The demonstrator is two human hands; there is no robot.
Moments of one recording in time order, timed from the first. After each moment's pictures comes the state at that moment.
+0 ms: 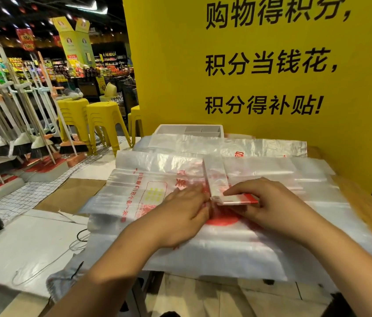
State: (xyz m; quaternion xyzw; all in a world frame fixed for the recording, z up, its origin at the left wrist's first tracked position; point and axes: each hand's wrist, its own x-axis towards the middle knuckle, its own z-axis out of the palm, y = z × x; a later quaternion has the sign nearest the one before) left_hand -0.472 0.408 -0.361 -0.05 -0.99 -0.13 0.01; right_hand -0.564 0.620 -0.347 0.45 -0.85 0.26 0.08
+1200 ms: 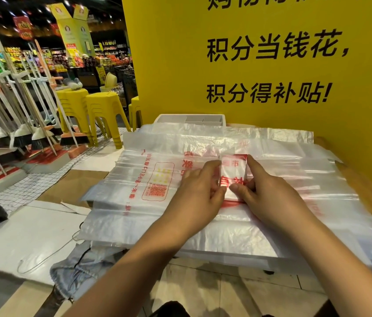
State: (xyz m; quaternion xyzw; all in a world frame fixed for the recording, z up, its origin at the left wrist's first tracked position) left_hand -0.492 0.440 -0.373 0.01 -0.93 -0.31 0.22; right_hand -0.564 0.601 -0.364 0.29 -0.92 0.26 0.07
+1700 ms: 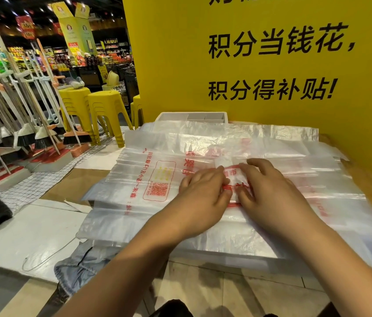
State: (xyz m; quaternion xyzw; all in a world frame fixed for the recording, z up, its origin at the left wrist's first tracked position) left_hand -0.494 0.440 -0.370 -0.02 -0.97 -0.20 0.11; right_hand -0.557 0.600 -0.365 0.30 -0.93 0.18 0.11
